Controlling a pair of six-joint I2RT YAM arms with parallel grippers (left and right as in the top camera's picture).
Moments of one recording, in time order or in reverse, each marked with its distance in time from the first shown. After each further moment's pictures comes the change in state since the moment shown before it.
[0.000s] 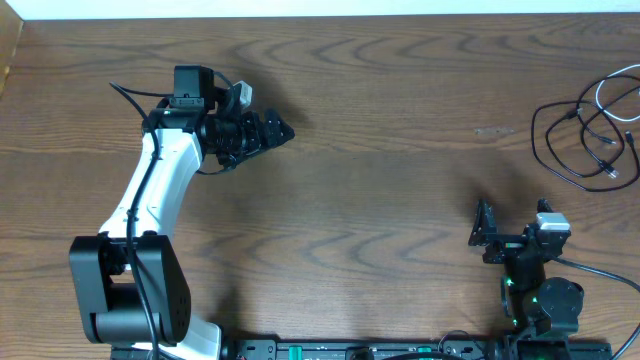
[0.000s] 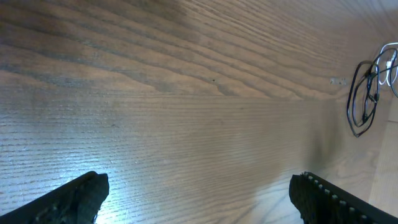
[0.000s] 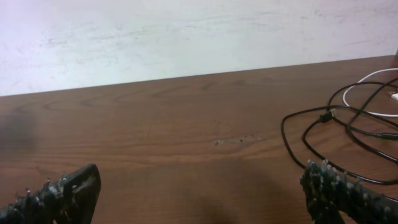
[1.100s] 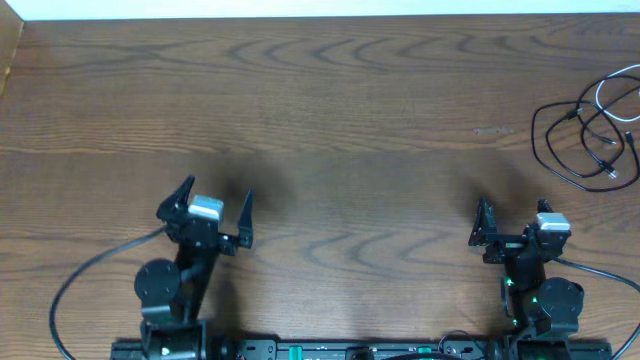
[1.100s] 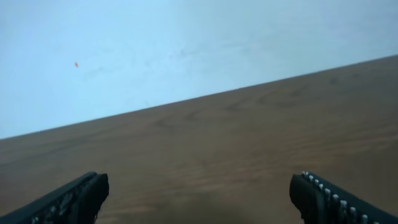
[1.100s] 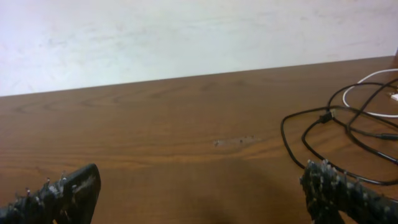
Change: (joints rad) left arm 0.080 -1.426 -1.066 0.742 -0.291 0.451; right arm 0.000 -0.001 0.000 0.000 0.000 0.000
